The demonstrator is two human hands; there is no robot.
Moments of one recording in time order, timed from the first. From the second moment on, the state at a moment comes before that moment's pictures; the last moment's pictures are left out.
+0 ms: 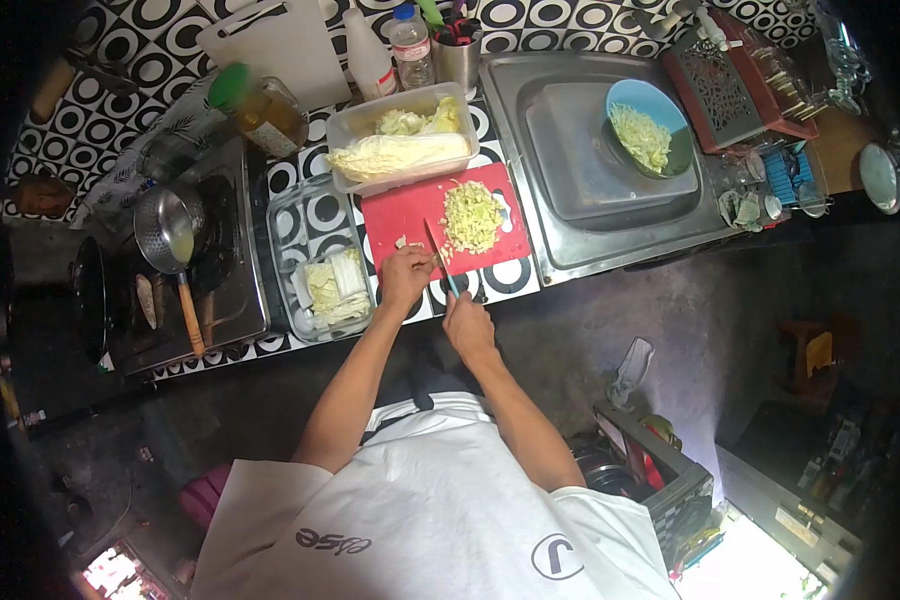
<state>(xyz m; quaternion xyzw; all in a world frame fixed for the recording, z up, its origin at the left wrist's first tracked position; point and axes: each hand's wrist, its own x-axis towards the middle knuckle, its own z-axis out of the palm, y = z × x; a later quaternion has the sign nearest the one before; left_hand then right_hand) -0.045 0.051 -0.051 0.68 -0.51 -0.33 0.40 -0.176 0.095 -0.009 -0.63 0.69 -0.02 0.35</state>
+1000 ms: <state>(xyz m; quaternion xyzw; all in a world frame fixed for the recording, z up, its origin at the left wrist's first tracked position) -0.051 0.056 -0.058 0.66 -0.61 -0.22 0.39 -0.182 0.071 -0.012 -0.65 0.68 -0.02 0.35</state>
